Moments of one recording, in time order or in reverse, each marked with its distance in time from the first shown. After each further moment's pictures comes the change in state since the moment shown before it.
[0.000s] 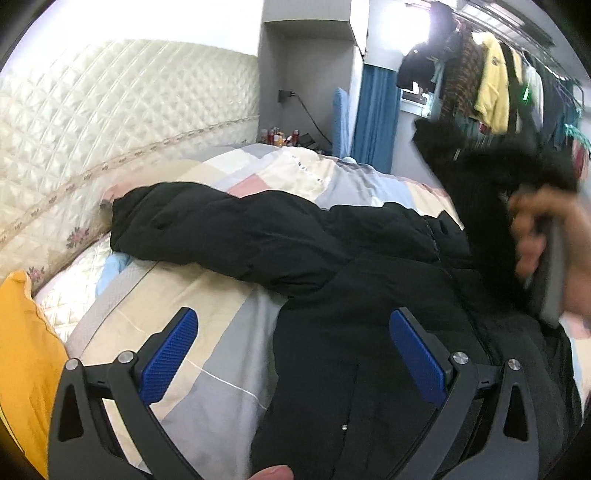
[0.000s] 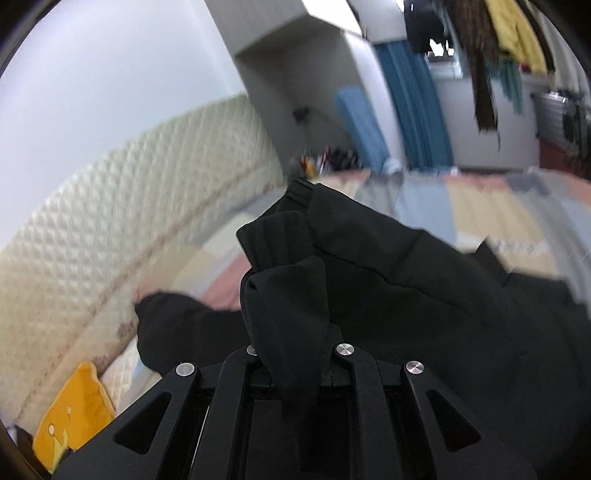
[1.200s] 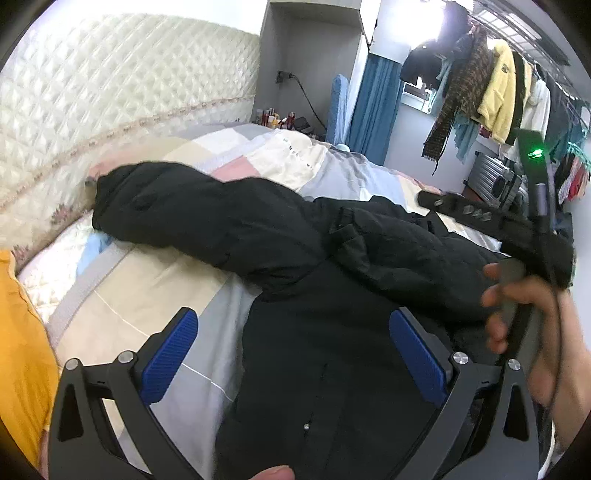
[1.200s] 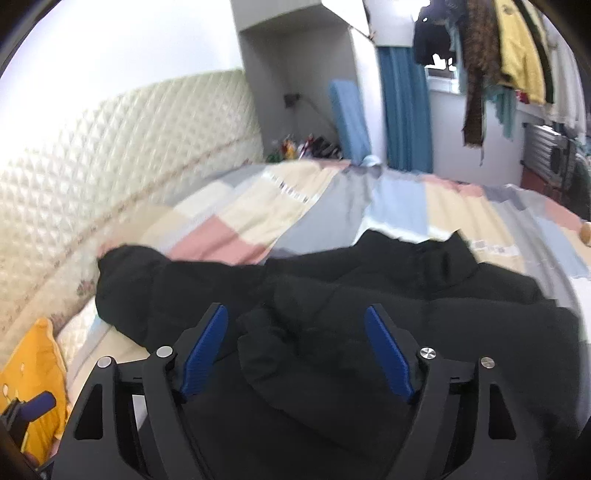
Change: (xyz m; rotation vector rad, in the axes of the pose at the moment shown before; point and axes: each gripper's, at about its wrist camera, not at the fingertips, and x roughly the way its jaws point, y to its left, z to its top) left arm -0.001 -0.019 0.019 -0.055 0.077 -0.056; right arm -0.029 -0.002 -0.035 -0.133 0.009 -0.162
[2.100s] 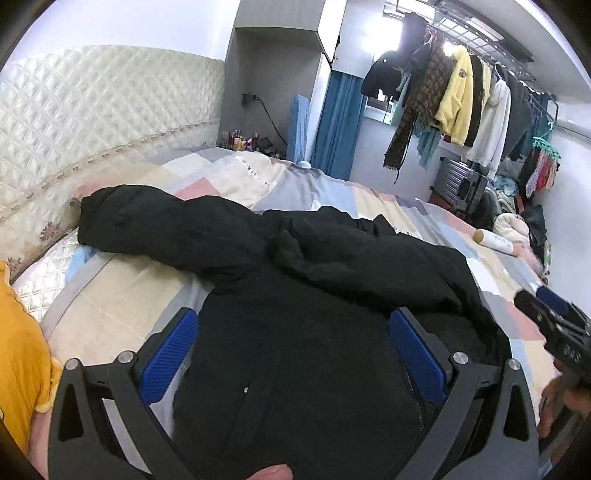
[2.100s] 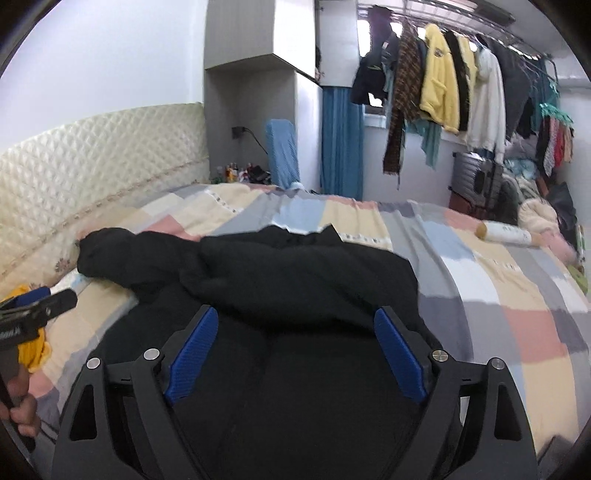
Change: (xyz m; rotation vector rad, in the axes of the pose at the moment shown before) left arm -0.055 -0.047 -0.025 0.053 -0.073 -0.106; right arm -0.205 -0.055 -0.114 -0.021 -0.113 -0.239
